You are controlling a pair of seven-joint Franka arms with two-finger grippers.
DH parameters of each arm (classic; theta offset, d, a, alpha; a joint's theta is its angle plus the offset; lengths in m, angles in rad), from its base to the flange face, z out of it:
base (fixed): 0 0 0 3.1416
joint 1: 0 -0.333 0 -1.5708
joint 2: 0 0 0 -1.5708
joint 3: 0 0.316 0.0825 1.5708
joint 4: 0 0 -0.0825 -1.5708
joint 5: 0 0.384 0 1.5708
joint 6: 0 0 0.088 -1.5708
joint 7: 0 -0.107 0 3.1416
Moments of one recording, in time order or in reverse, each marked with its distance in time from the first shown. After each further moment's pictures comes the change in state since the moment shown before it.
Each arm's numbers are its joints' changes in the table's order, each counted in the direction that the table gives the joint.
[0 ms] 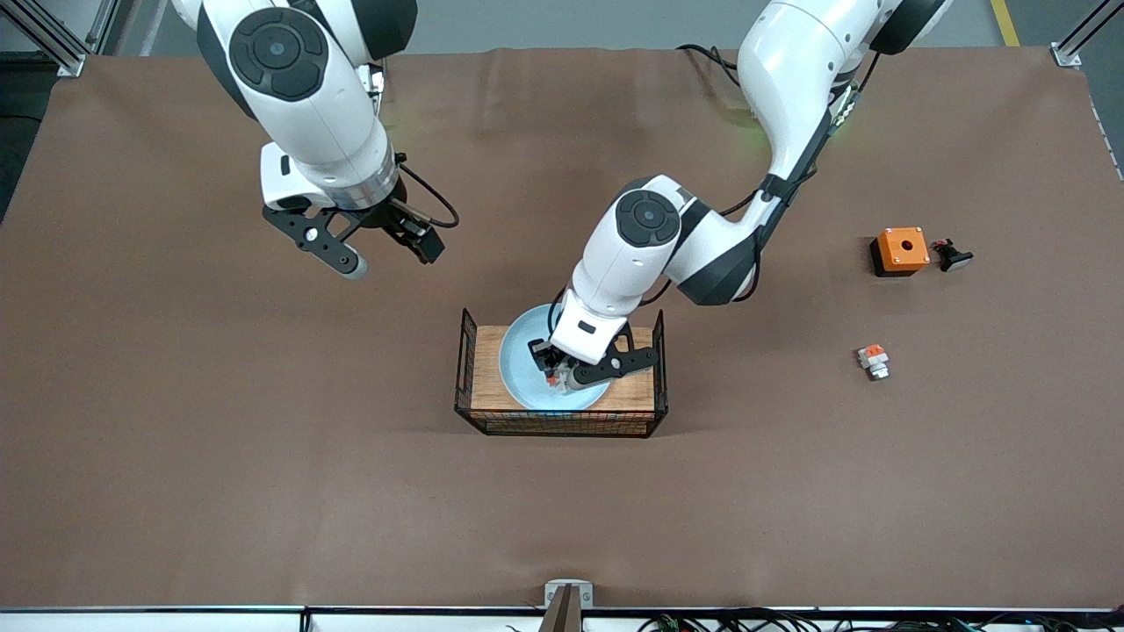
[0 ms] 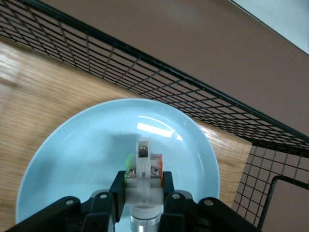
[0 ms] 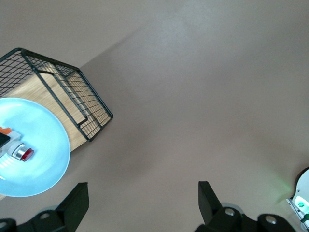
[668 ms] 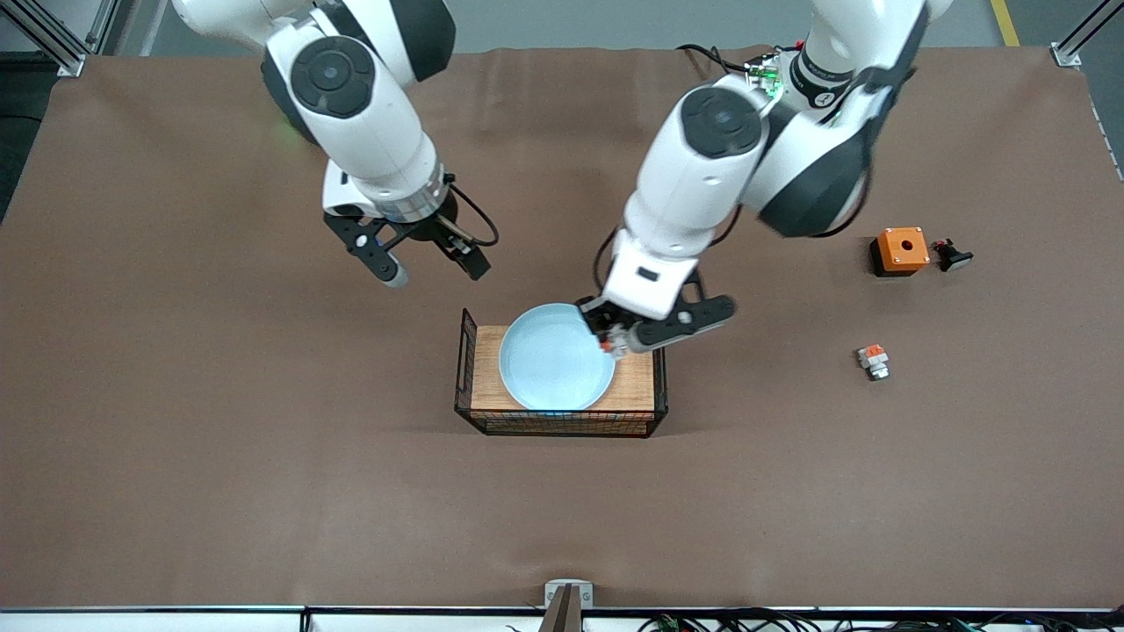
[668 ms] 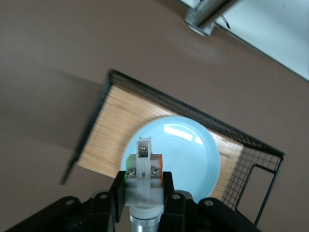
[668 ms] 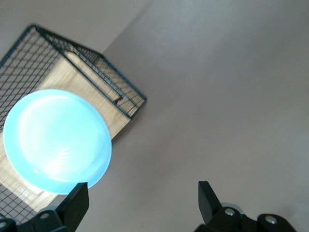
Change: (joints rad) left arm -0.084 0.255 0.017 0.027 0.005 -0.362 0.007; right arm -0.068 -0.045 0.001 -0.090 0.080 0.255 -0.265
